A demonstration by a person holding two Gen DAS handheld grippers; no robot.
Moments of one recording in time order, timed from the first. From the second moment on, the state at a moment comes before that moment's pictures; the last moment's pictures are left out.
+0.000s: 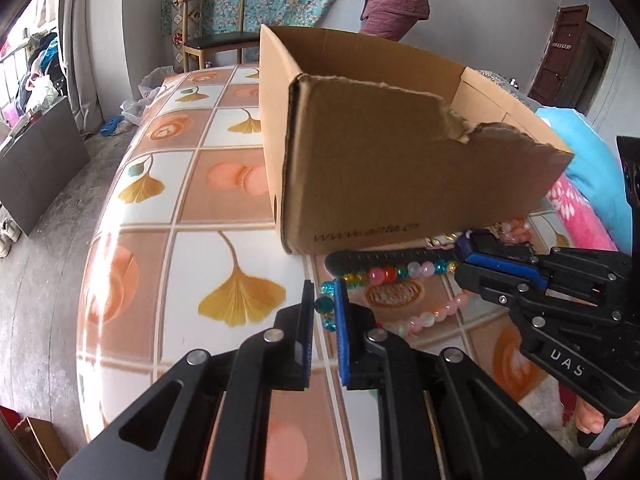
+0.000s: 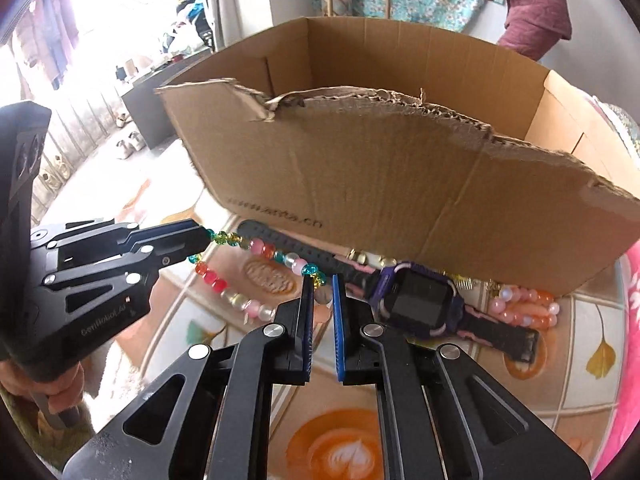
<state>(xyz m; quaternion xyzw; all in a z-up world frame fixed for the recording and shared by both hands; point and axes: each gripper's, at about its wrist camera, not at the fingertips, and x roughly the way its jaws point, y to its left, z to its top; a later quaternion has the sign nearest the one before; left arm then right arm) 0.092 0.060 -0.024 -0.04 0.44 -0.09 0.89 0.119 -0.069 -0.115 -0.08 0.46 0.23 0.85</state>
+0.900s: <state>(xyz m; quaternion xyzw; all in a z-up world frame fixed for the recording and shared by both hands) 0.074 0.020 -0.039 0.08 0.44 -0.03 0.89 0.106 -0.083 -0.116 -0.08 0.46 0.25 0.85</state>
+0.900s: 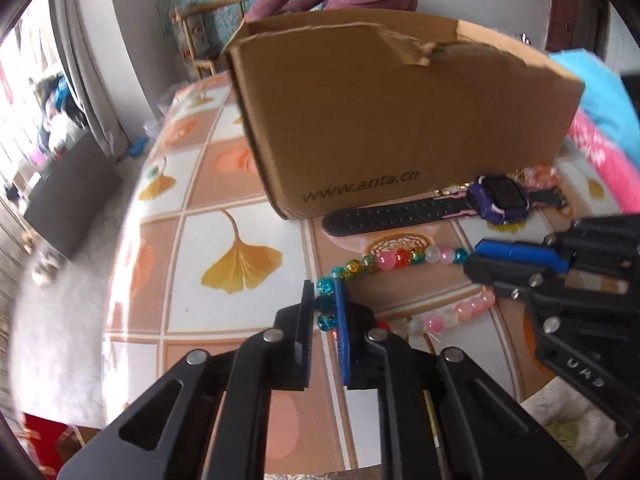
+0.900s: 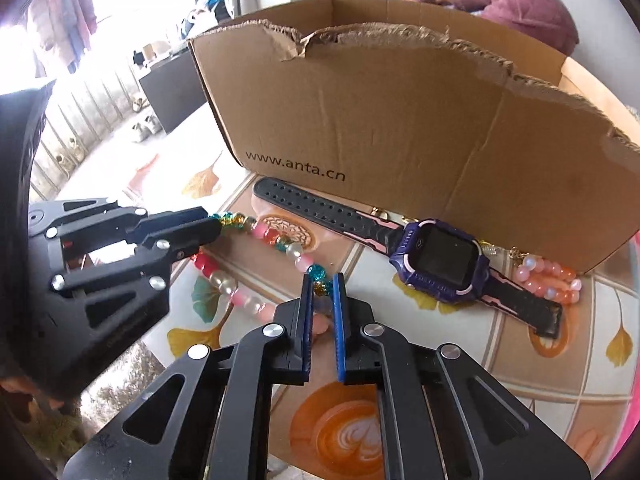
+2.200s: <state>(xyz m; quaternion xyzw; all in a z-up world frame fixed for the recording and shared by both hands) 0.340 0.011 0.041 0.19 0.54 -0.07 0.82 0.379 -0.068 -0.046 -0.06 0.58 0.32 0.75</state>
